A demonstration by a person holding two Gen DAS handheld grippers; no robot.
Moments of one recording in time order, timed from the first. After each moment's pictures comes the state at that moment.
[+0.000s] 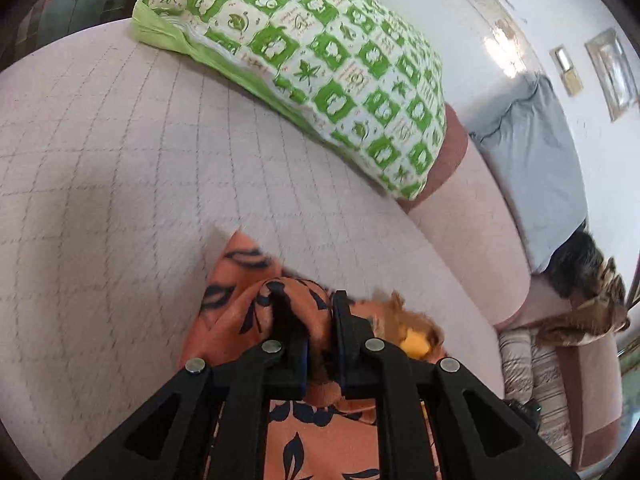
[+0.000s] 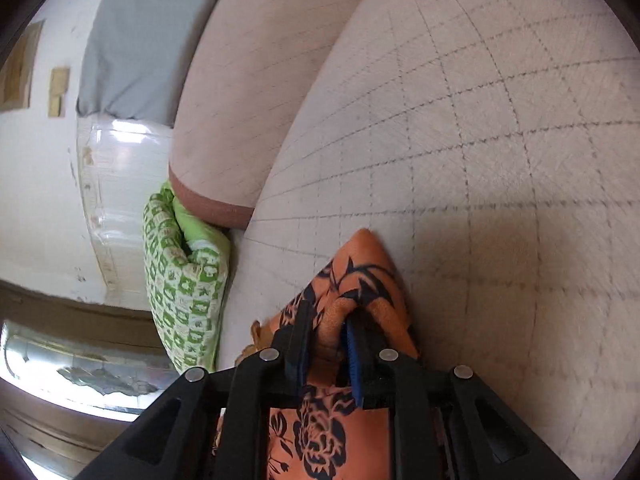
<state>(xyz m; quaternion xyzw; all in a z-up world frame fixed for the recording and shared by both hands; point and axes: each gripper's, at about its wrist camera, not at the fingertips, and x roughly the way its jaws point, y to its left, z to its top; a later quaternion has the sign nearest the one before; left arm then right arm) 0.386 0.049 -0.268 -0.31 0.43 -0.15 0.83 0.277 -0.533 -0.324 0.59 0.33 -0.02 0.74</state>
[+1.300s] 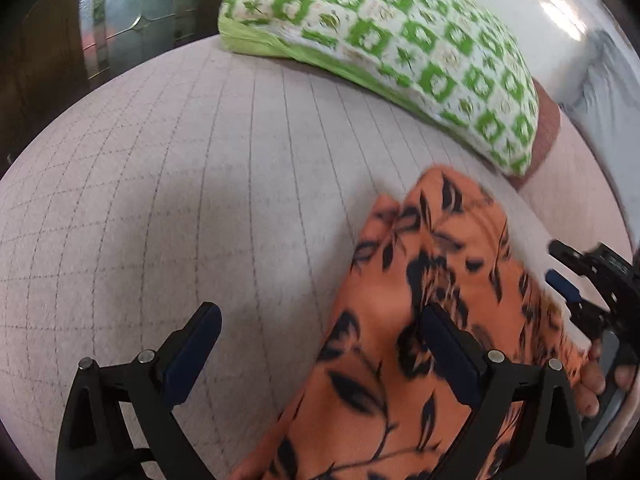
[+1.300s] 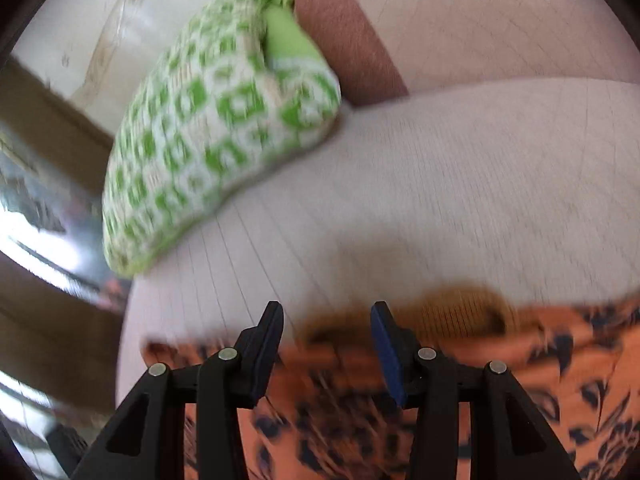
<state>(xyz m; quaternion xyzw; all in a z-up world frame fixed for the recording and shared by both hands) 0.354 0.055 -0.285 -0.19 0.48 0.03 0.86 0.458 -0.301 -0.269 0.29 0.44 0.06 0.85</state>
